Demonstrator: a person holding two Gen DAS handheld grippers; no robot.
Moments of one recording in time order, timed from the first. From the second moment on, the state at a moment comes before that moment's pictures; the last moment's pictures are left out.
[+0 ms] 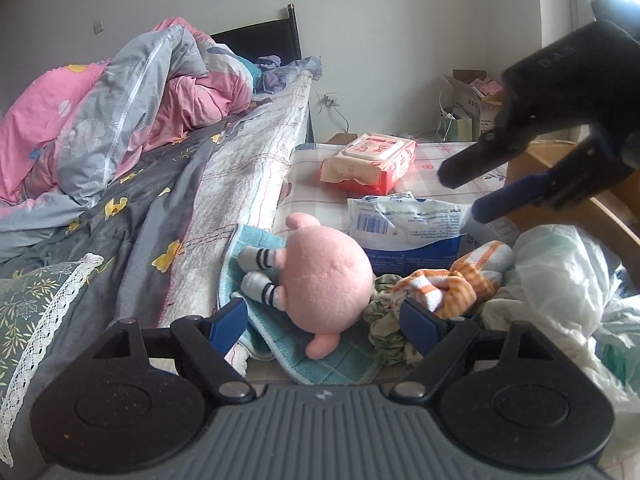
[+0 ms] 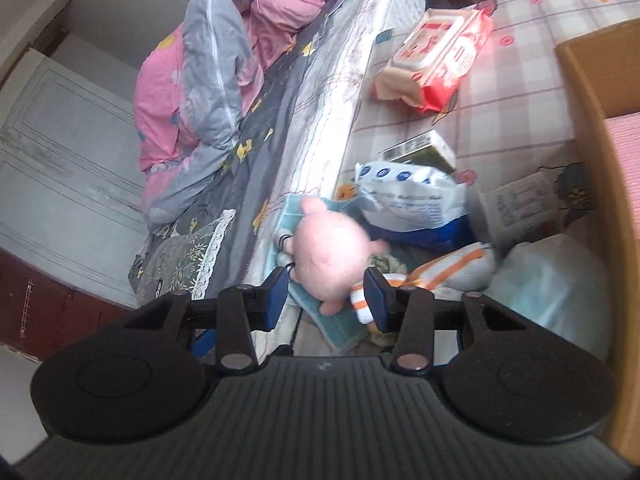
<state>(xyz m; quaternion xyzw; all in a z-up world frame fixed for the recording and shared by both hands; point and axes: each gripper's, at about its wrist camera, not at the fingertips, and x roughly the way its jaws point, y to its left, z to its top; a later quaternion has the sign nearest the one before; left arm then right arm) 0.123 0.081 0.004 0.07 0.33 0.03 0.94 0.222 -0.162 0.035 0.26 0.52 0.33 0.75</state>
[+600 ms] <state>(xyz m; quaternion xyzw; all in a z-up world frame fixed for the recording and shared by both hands) 0.210 0.087 -0.035 0.10 0.38 0.02 0.92 0.296 -0.062 -0.052 0.26 0.60 0.29 0.70</state>
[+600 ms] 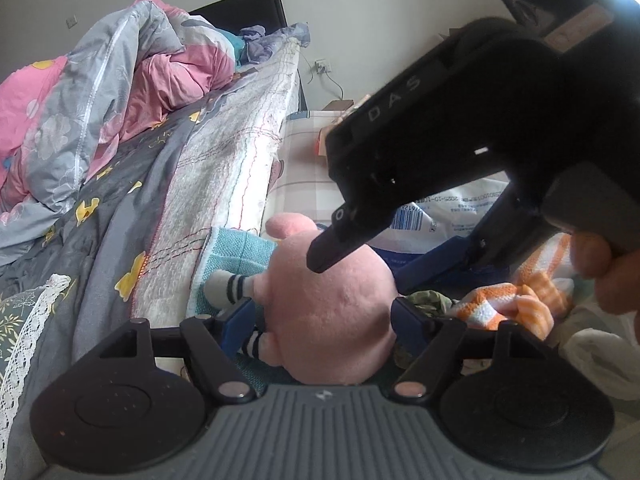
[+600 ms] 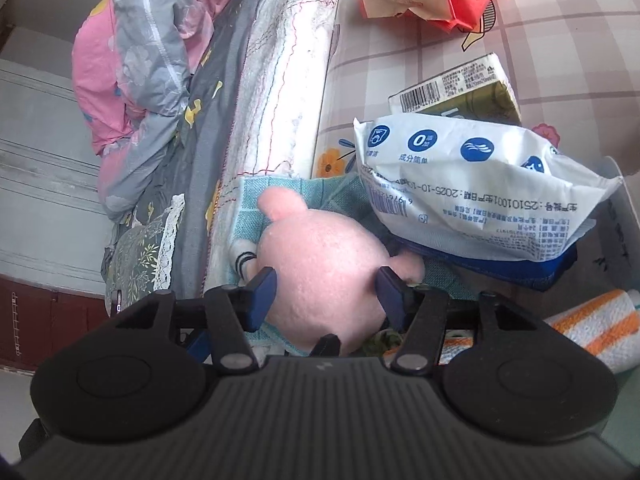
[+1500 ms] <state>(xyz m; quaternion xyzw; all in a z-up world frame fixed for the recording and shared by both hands) 0.219 0.134 -0.028 -0.03 0.40 0.00 0.92 0.307 -0.099 -0.082 0.36 0.60 0.23 0.67</state>
